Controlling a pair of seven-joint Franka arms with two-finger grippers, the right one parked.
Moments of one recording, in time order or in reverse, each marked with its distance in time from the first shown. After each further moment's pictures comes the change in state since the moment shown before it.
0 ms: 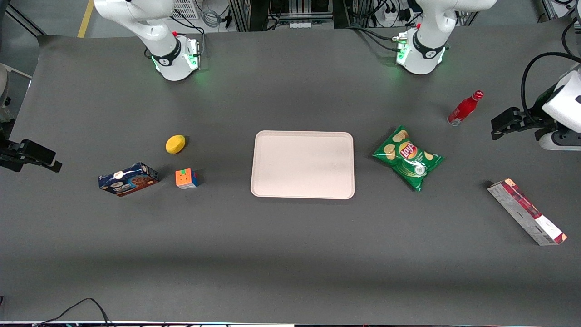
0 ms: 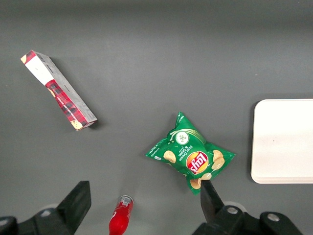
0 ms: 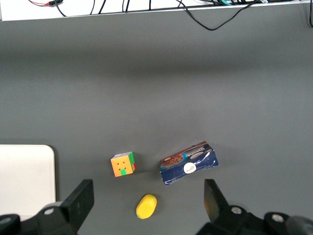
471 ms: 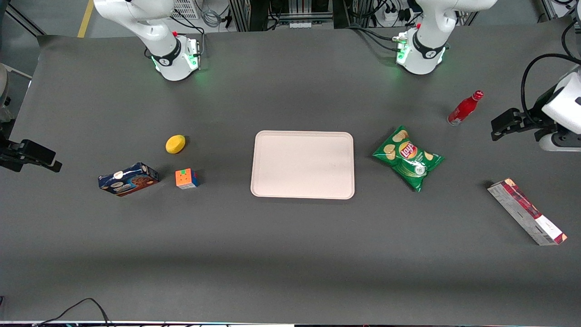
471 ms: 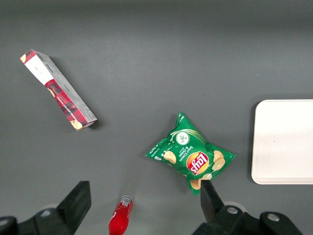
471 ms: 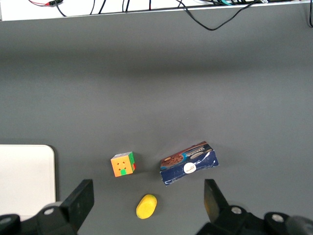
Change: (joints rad) arm 0.001 0.007 0.001 0.000 -0.001 0.003 -0.001
